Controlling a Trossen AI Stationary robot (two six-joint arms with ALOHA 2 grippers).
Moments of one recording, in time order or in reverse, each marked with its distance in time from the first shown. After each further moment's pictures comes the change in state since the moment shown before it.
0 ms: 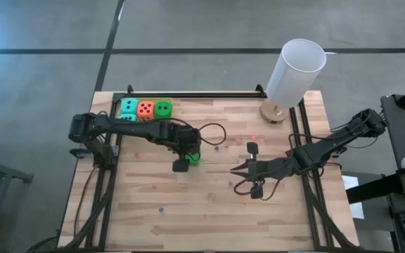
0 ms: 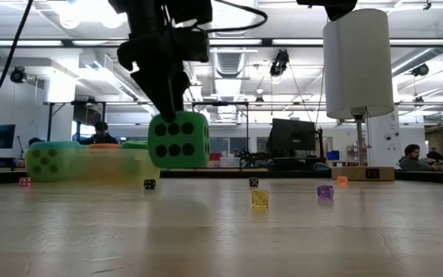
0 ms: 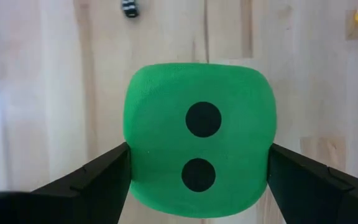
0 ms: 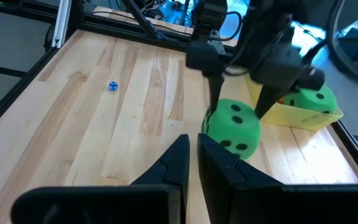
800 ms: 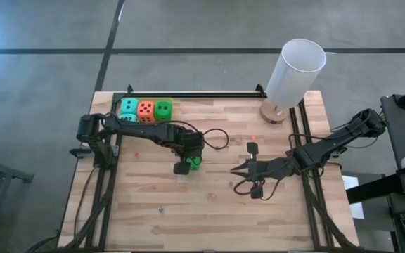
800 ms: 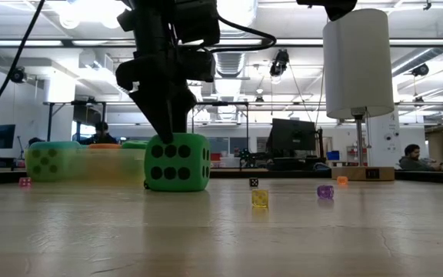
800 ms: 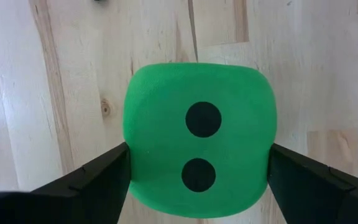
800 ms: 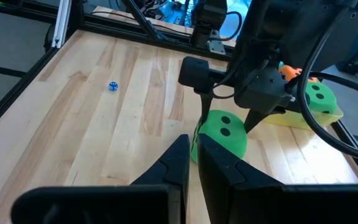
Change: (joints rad) left arm -0.001 0.087 -0.013 0.029 0.052 0.057; right arm 0.000 0.000 0.000 0.001 0.000 0.000
